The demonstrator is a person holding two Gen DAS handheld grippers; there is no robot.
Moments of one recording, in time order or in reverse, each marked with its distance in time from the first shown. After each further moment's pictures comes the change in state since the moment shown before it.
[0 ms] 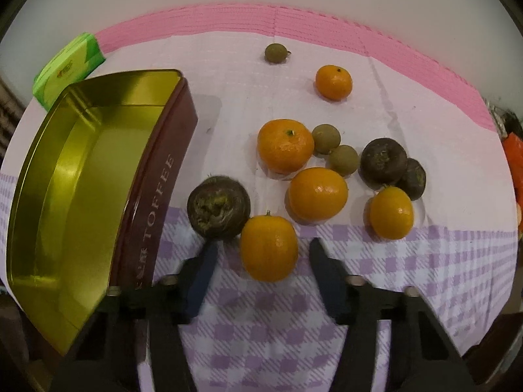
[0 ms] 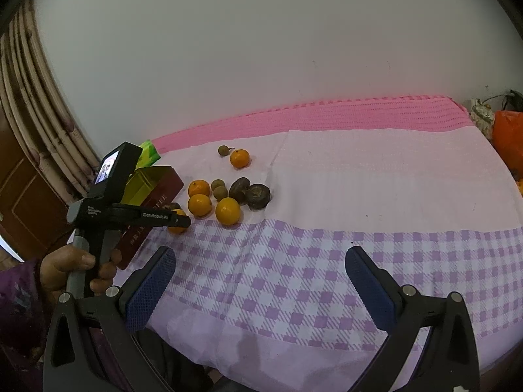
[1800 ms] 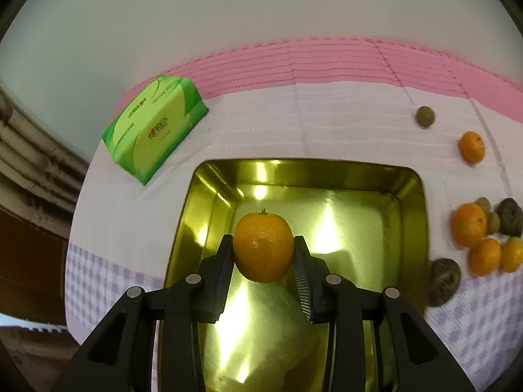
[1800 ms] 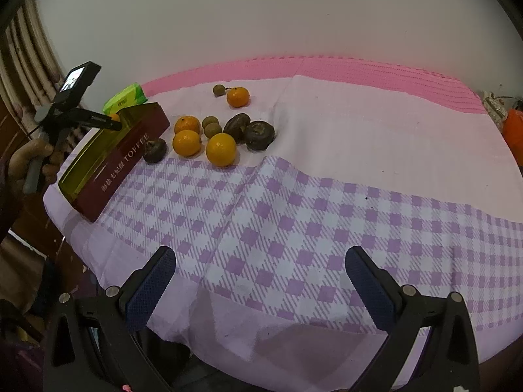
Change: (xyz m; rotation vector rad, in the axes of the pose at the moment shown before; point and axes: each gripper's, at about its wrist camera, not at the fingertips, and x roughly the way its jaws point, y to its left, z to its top) left arm -0.018 0.147 0.081 0.096 -0.074 0.287; right arm 0.051 0.020 -0.029 -0.102 0.199 -0.080
